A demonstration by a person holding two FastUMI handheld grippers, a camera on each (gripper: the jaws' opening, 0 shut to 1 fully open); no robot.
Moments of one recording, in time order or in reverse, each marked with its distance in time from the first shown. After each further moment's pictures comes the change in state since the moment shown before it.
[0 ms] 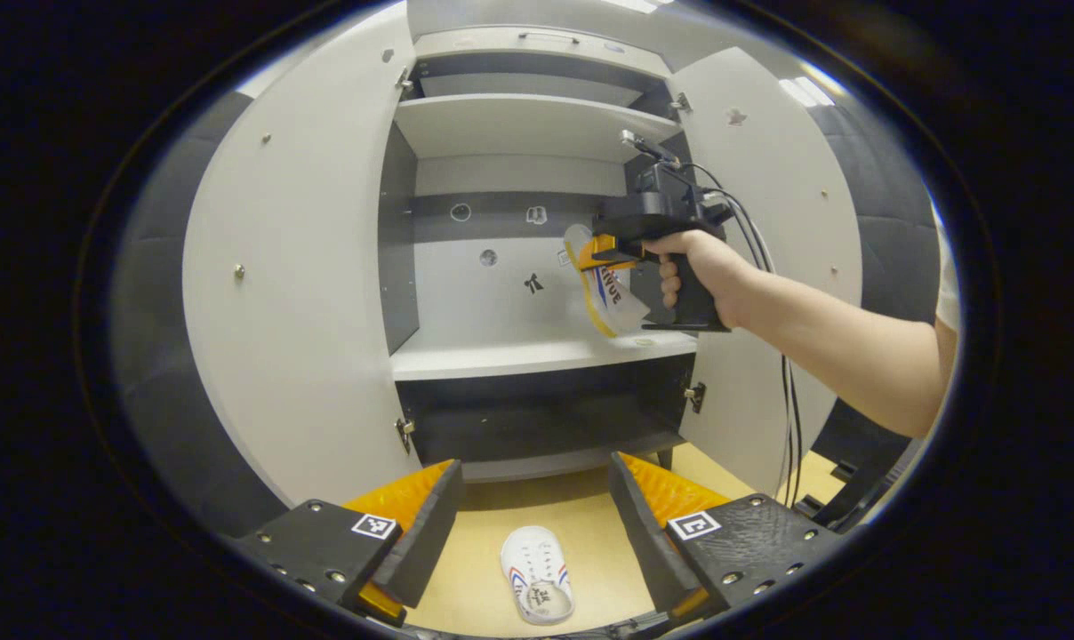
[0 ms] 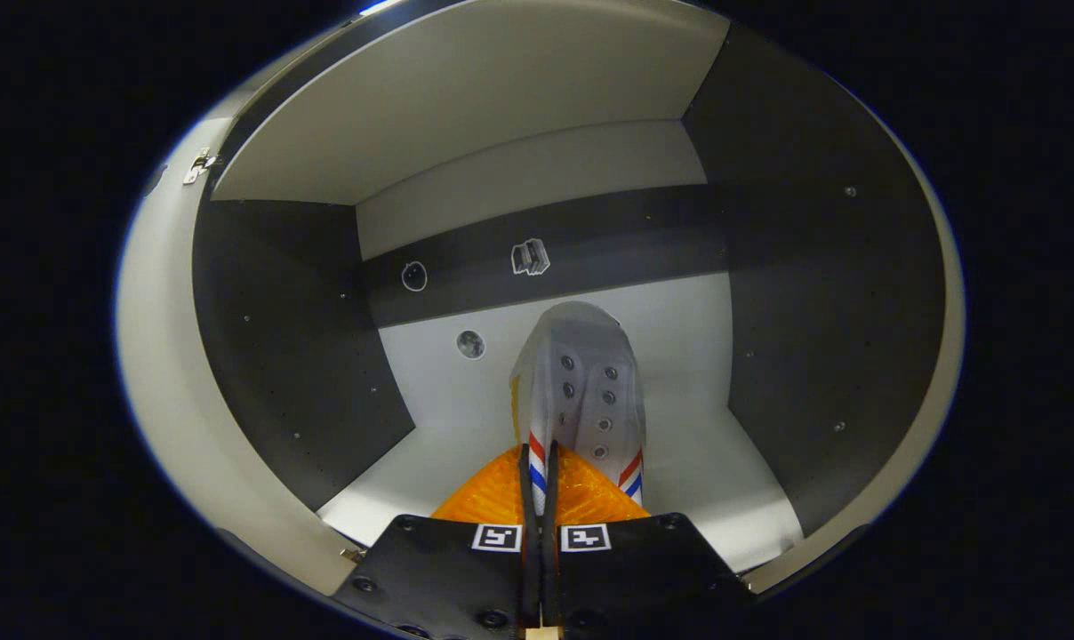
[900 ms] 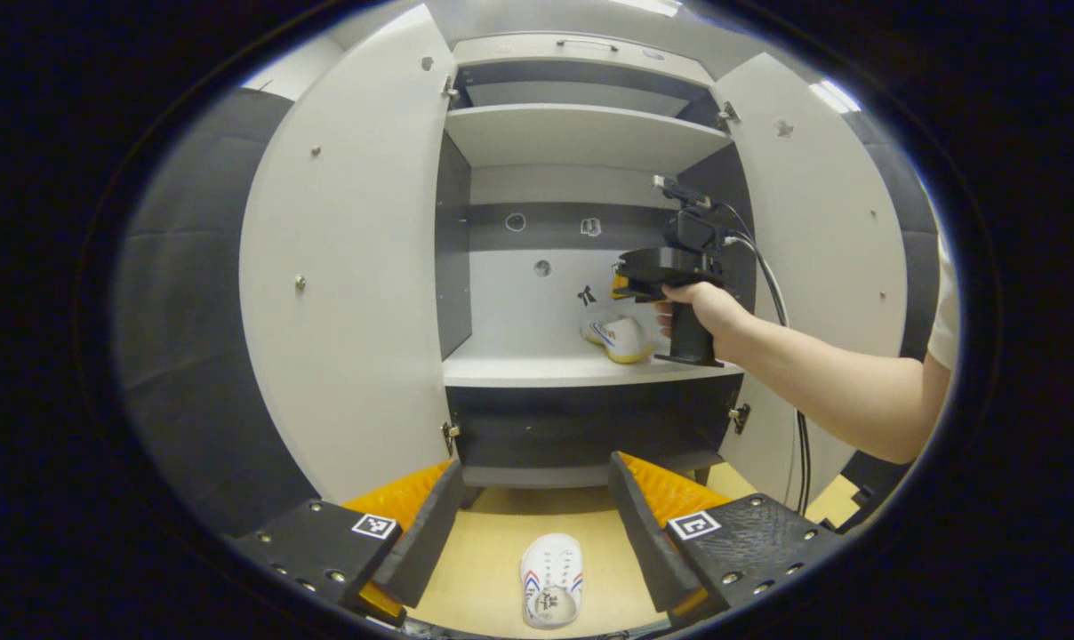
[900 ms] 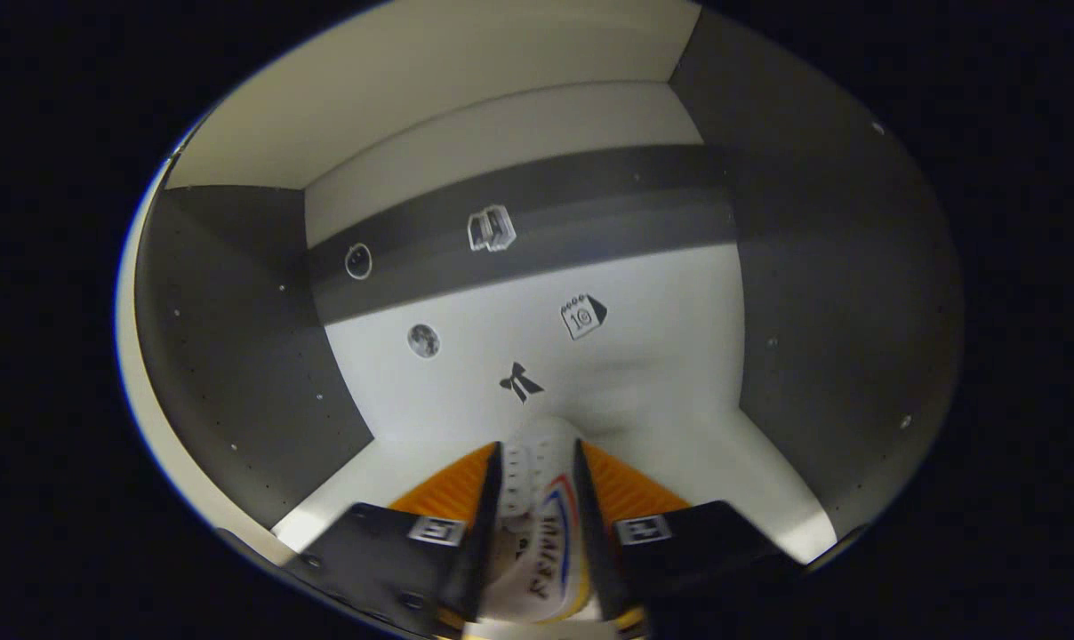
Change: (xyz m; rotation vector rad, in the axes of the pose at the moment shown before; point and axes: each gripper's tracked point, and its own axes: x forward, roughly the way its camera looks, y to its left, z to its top) left arm -0.013 0.022 0.011 -0.038 -0.027 0.175; right arm 0.050 -0.018 -0.002 0.001 -0.036 -0.067
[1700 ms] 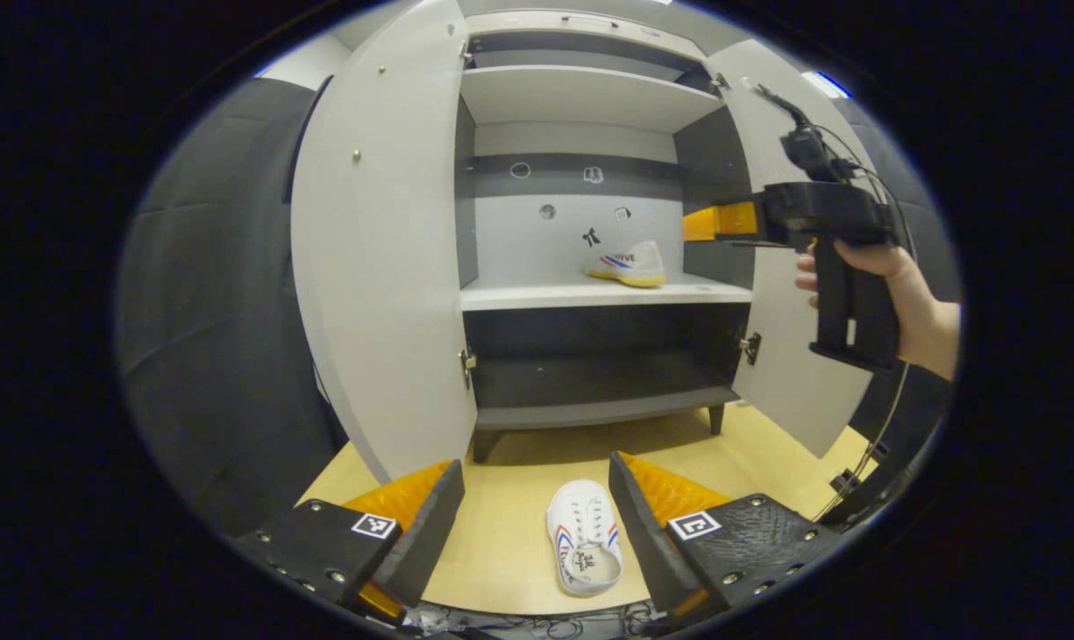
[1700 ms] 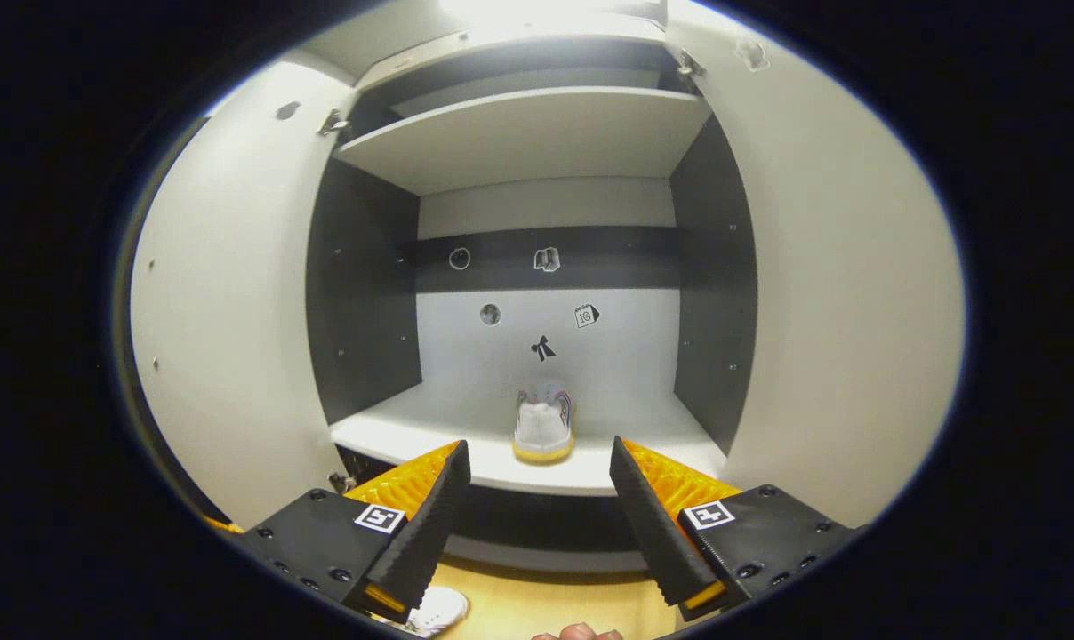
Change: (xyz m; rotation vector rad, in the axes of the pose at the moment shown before) left arm -0.011 0.037 -0.099 0.040 0.124 -0.050; right arm -0.231 0.013 -0.076 -0.231 -0.075 -0.010
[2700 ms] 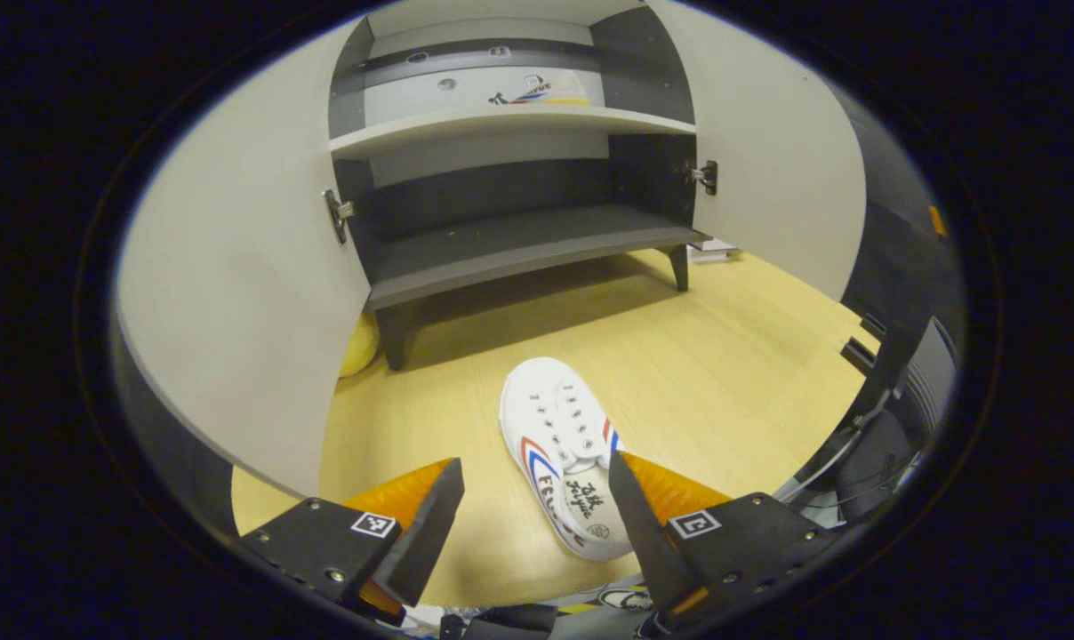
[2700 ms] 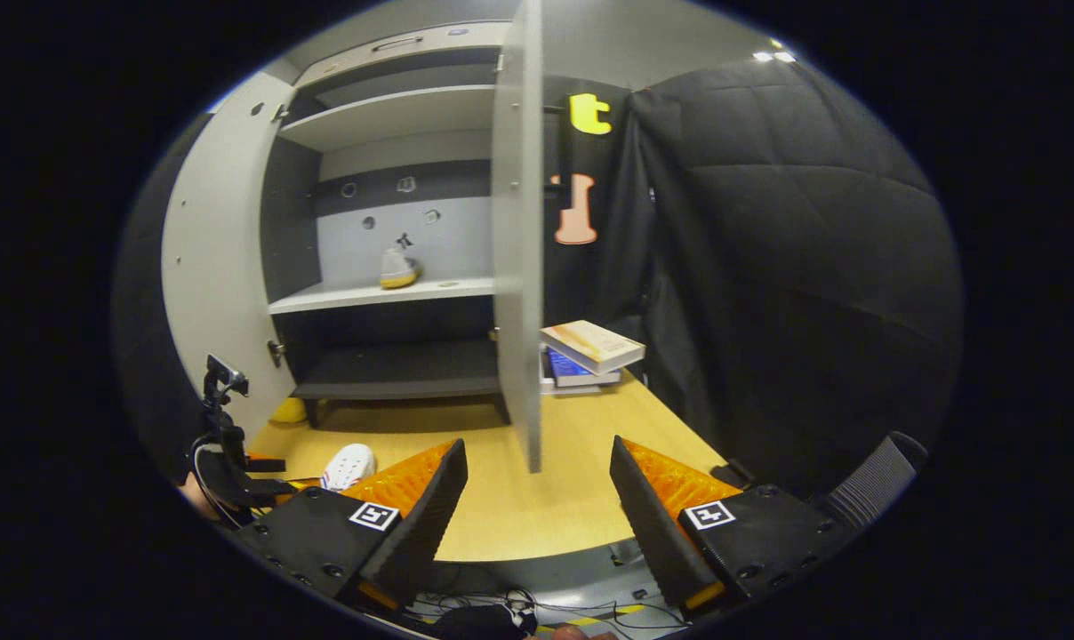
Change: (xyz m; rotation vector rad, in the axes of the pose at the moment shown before) left arm 0.078 -0.032 -0.158 0.171 0.334 -0.248; right arm -0.290 -0.128 -0.147 0.133 0.265 -0.455
